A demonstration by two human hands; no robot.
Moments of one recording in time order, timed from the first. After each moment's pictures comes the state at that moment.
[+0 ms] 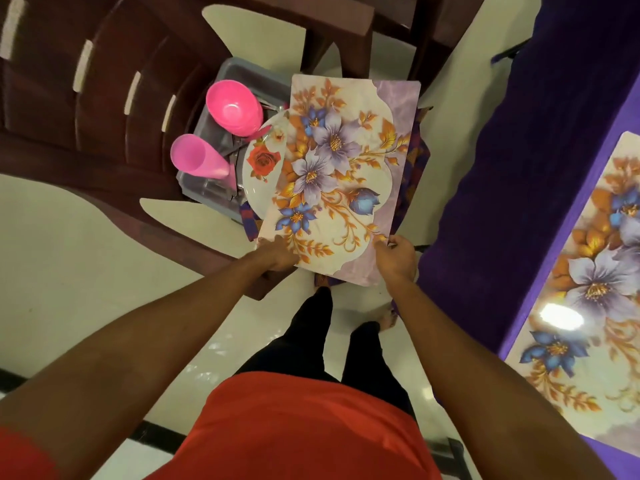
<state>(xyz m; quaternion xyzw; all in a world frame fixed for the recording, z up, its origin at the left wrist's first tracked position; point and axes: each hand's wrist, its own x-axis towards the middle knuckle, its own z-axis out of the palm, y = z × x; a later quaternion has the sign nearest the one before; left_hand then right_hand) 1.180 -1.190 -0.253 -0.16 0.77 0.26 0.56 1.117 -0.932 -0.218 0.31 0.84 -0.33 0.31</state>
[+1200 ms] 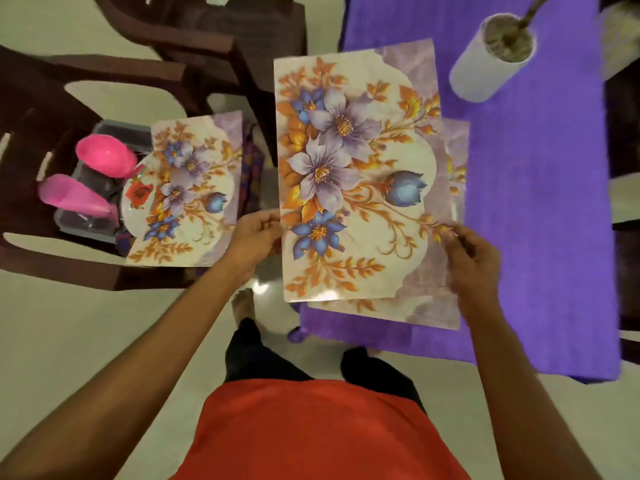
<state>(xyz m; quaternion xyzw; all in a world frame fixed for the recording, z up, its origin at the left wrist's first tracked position) 1.179 -0.865 -0.045 -0.25 0.65 0.69 0.18 1.186 -0.528 -0.032 0.23 0.77 -0.60 -0.01</state>
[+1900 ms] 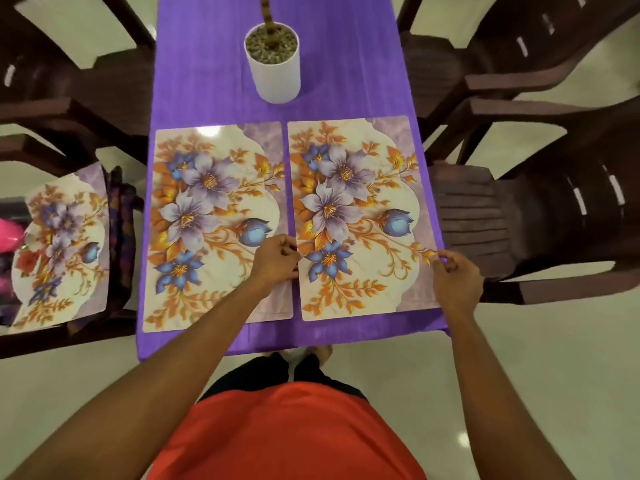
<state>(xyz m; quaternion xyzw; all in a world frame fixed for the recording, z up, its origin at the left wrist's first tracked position) 1.173 -0.520 -0.065 -0.18 0.77 0.55 0.26 1.259 -0.208 -0.075 0.39 0.85 -0.36 -0.05</state>
